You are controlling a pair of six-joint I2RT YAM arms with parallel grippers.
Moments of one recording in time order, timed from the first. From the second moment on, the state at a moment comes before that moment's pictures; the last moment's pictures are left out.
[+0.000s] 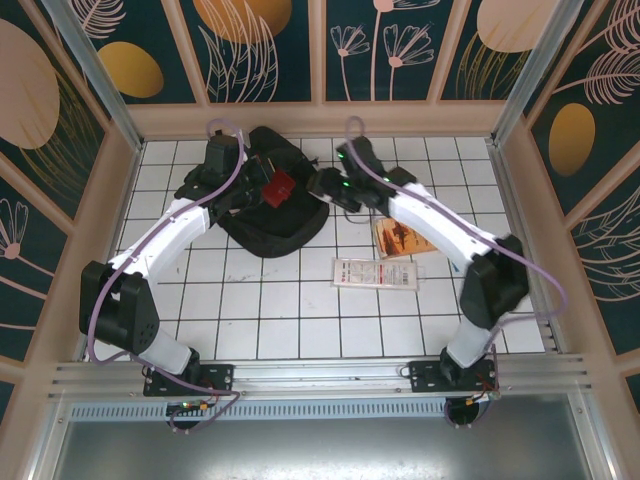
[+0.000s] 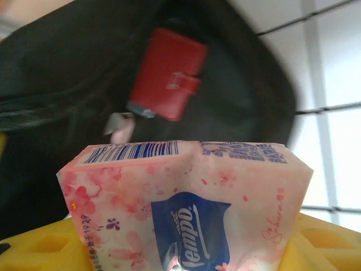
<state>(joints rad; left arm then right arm) -0.35 1.55 1.25 -0.22 0.13 -0.68 0.66 1.79 1.59 -0.56 -0.14 0.88</state>
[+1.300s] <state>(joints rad) -0.35 1.54 1.25 -0.22 0.15 -0.68 0.76 2.06 1.68 -0.38 -0.03 0.62</state>
